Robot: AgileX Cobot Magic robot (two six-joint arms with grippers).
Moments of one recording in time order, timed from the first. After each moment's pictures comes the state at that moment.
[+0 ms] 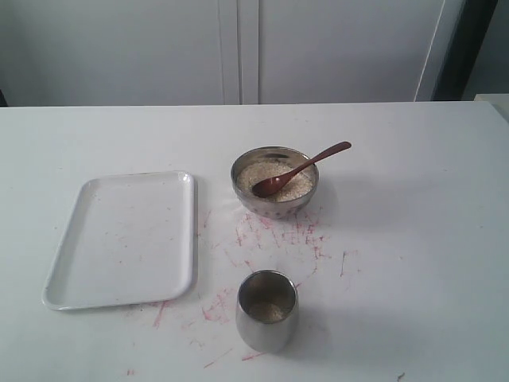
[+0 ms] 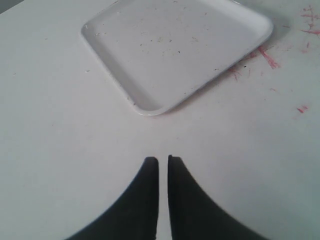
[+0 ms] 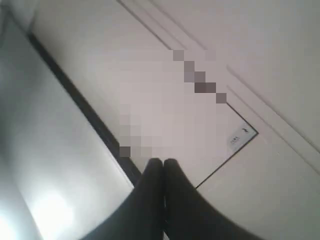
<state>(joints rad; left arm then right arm) -0.16 0.00 -0.02 0.00 0.39 0.24 0.04 0.03 0.00 -0.21 -0.59 1.04</state>
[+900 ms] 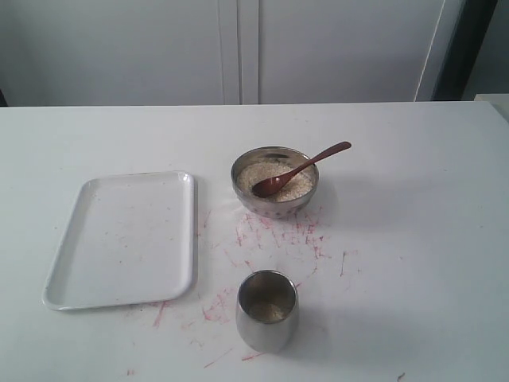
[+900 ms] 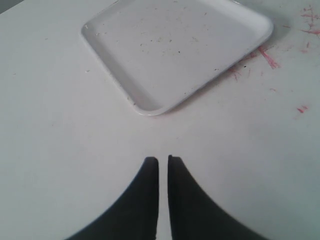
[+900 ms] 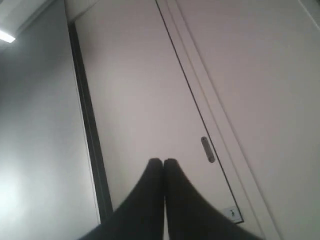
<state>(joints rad) -0.16 0.00 -0.02 0.00 0.39 0.24 0.08 0.05 -0.61 -0.62 -0.14 1.07</state>
